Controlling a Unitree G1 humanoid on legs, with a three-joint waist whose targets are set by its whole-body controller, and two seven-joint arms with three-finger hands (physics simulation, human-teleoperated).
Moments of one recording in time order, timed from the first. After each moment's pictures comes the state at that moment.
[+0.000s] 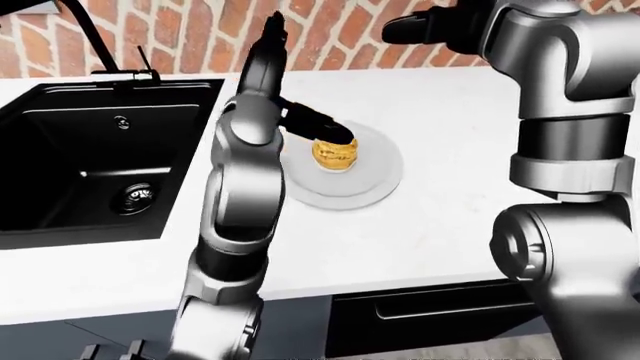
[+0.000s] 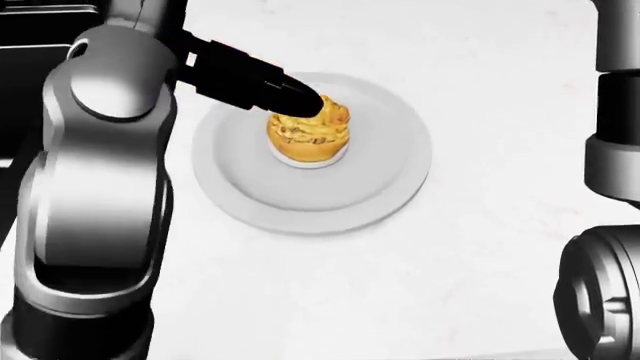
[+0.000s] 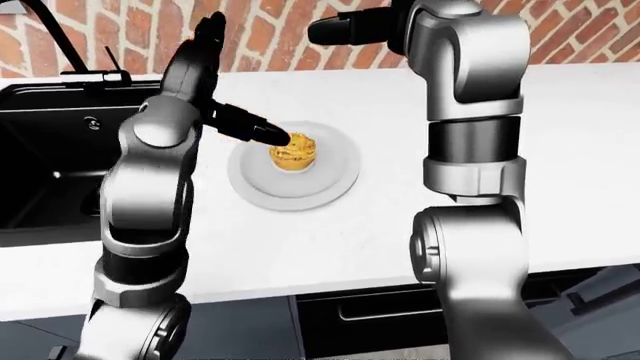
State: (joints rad) left arm -1.01 0.05 -0.11 -0.17 0.48 1.07 -0.18; right arm -1.39 -0.38 -0.14 0.41 0.16 0.97 0.06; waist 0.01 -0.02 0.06
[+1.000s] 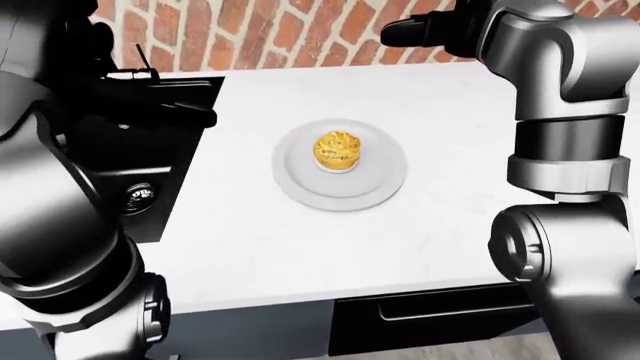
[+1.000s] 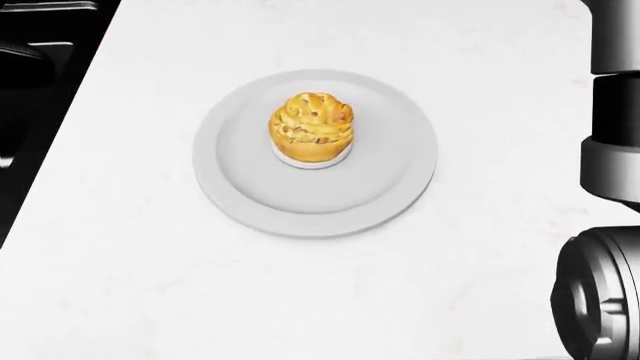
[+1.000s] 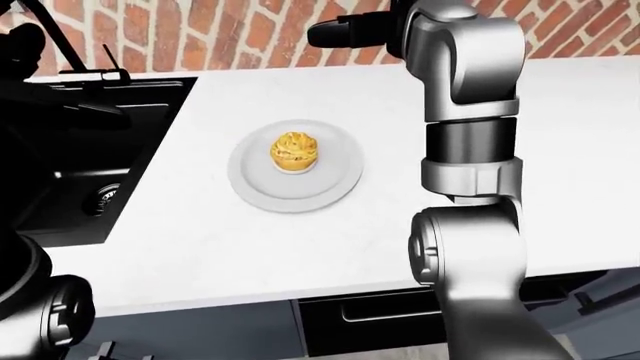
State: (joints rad) left arm -1.02 0.51 0.14 -0.52 0.64 1.42 -0.71; right arm -1.38 -0.37 -0.14 0.42 0.16 0.97 0.04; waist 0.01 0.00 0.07
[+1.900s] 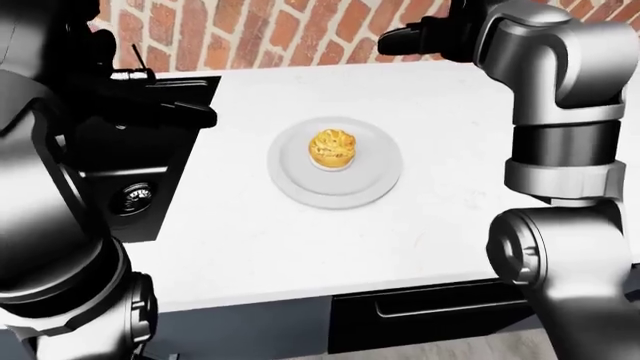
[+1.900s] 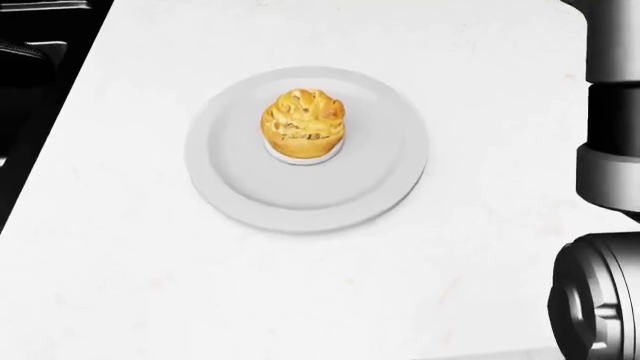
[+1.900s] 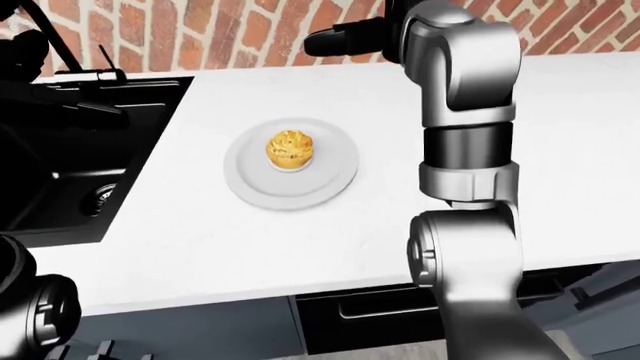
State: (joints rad) left arm -1.02 0.57 0.12 -0.54 0.48 1.51 -0.60; right arm -1.36 -0.36 -0.13 0.38 0.14 1.00 0.10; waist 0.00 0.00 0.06
